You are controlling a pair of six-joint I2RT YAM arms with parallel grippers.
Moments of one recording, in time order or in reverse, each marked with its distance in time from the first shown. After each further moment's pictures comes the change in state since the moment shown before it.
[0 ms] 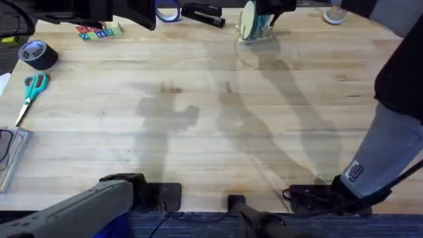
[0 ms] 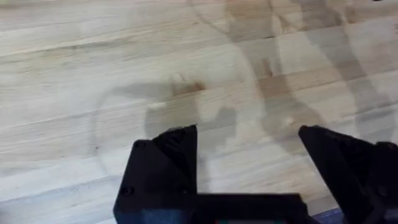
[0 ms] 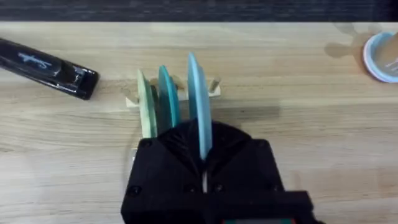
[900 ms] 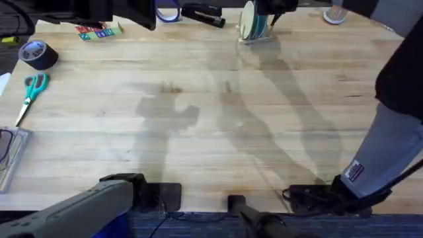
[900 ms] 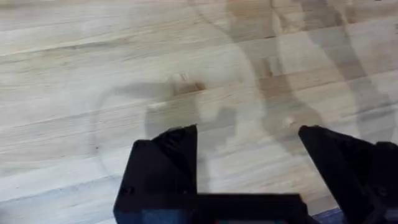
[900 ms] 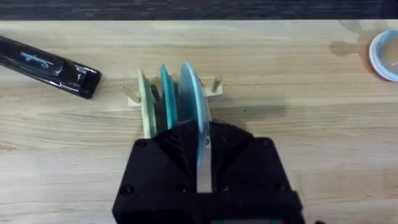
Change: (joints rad) left arm 0.000 0.000 0.000 0.000 0.000 0.000; right arm -0.006 0.000 0.000 -0.002 -0.025 0.019
